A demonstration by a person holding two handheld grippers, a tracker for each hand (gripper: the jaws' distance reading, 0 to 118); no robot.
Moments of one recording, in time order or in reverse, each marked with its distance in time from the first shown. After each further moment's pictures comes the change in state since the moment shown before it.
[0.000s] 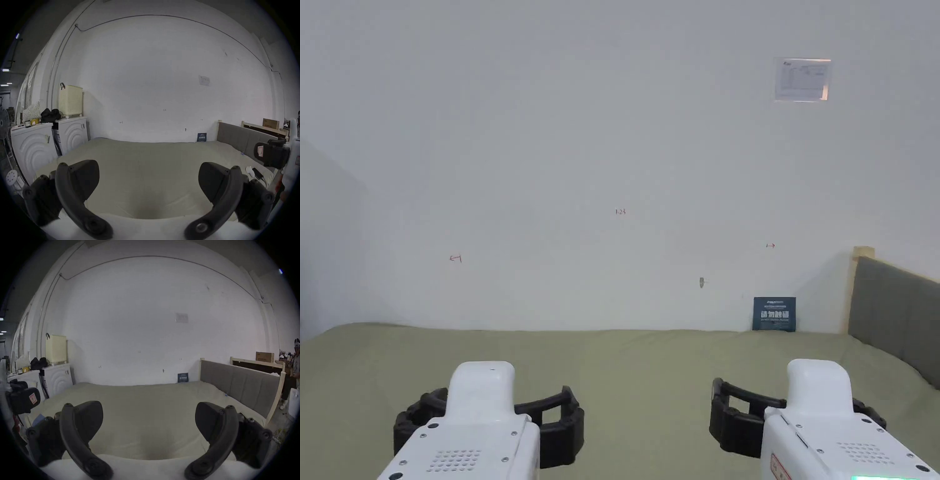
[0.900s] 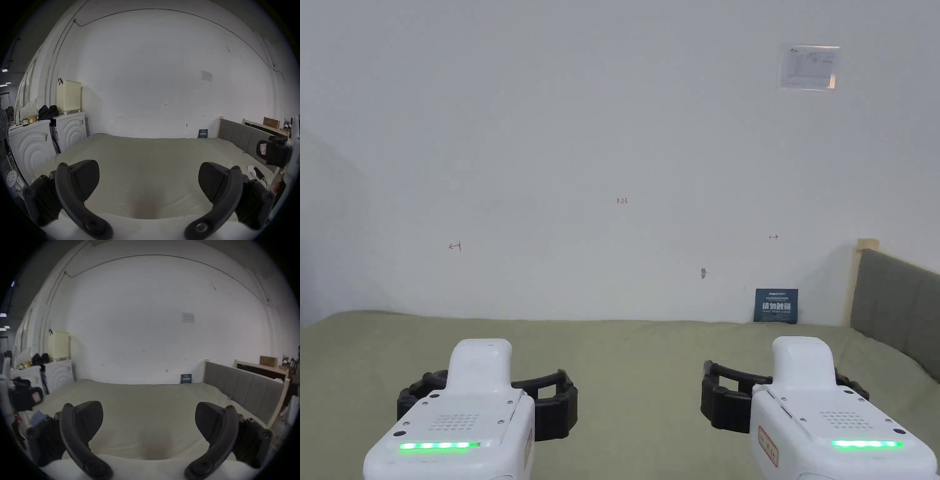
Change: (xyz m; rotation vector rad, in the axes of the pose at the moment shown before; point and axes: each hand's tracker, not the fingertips) left arm -0.007 0.005 -0.032 -0.054 -0.003 0.003; right arm -0.011 0.006 -0.031 -0.050 -0.025 0.069
